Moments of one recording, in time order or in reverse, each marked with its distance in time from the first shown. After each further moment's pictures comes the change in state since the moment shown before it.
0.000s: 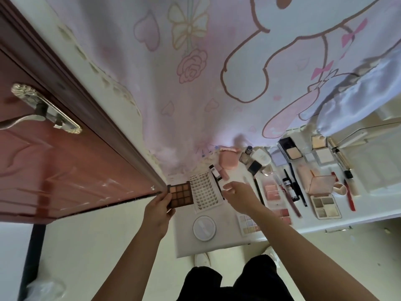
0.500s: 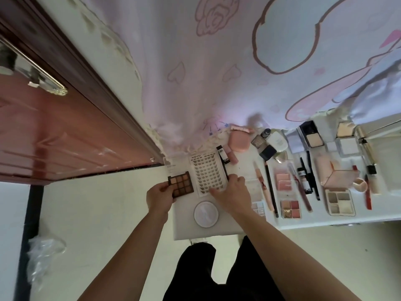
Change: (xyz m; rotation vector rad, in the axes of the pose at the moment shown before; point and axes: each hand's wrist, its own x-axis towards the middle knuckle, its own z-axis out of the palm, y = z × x) left_hand 0.055 -0.047 -0.013 0.367 0.245 0.043; right_hand 0.024 0.006 0.079 -0.123 0.117 0.158
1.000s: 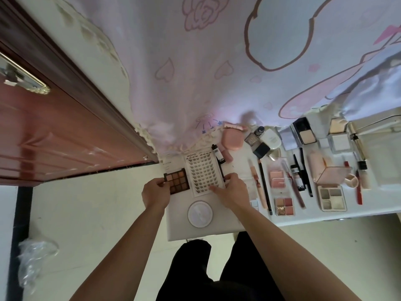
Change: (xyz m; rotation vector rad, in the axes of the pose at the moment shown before) left_hand 0.015 0.002 0.014 0.427 0.087 0.126; right_hand 0.011 0.011 -0.012 0.242 -0.058 0.106
